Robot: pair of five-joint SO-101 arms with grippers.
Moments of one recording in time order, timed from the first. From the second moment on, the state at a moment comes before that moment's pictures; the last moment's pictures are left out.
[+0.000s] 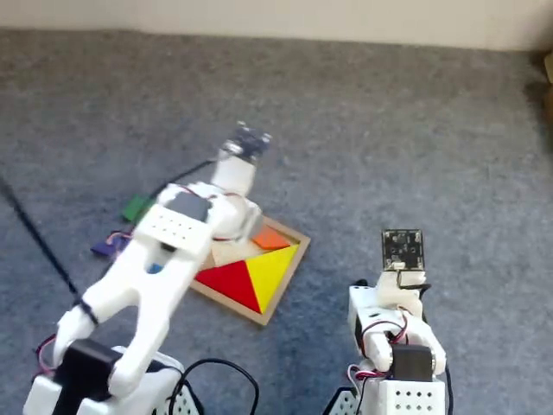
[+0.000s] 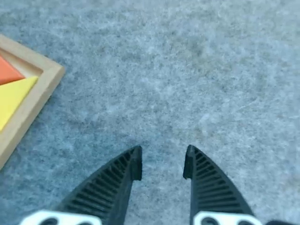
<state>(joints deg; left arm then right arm) 12.0 -16.8 40.4 47.1 -0.7 -4.2 -104.3 95.7 66.5 5.2</state>
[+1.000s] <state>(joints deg) 8.3 -14.5 42.1 40.2 -4.4 -4.0 -104.3 95.7 66.5 5.4</state>
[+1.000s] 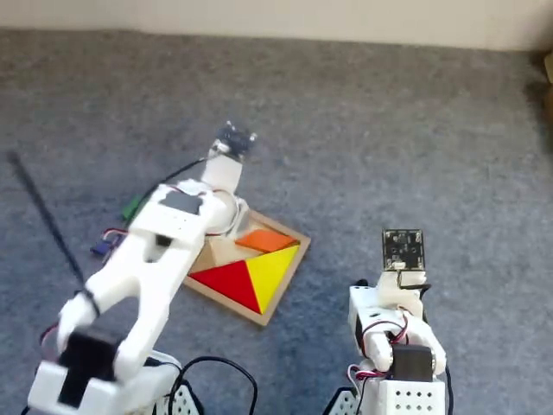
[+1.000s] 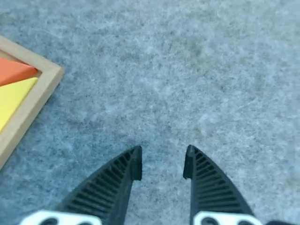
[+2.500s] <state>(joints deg) -23.1 25.5 6.7 60.1 -31.6 -4.0 -104.3 95.7 66.5 5.4</state>
